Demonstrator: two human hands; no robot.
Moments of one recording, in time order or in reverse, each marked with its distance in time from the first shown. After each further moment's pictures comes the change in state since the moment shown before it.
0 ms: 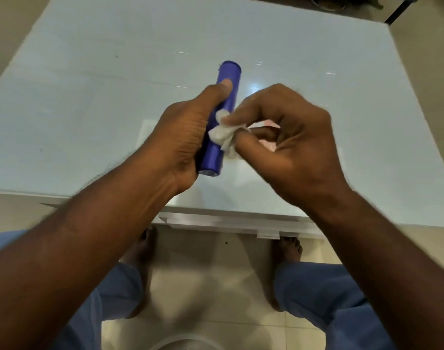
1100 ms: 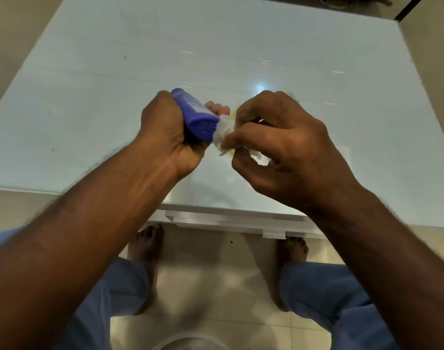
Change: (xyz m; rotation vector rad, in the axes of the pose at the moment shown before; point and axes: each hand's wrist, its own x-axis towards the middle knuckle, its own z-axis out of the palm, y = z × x) left_hand 0.011 0.010 -0.012 -0.539 0.148 -0.125; right_hand -0.002 0.009 -0.003 -0.540 -0.141 -0.411
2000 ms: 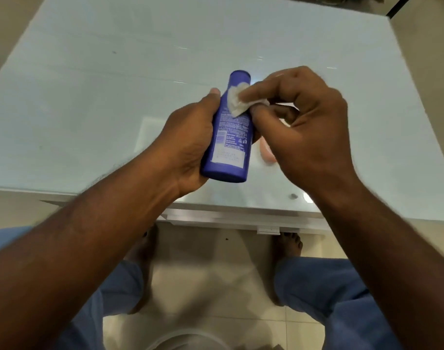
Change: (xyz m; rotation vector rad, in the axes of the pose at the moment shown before) left_hand -0.020 -0.024 0.006 0.435 -0.184 0.063; right_hand 0.009 0.006 -0.006 0.381 0.208 0.521
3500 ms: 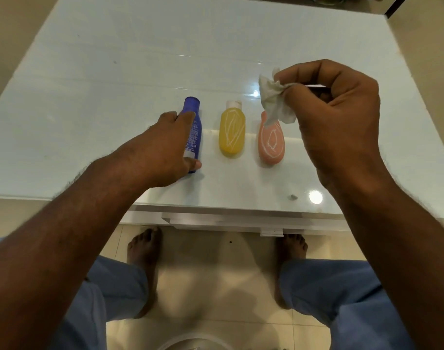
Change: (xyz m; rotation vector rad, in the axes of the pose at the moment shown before) left_hand 0.030 0.008 -0.051 1.650 -0.027 0.211; right_hand 0.009 0.000 -0.022 0.068 0.189 0.276
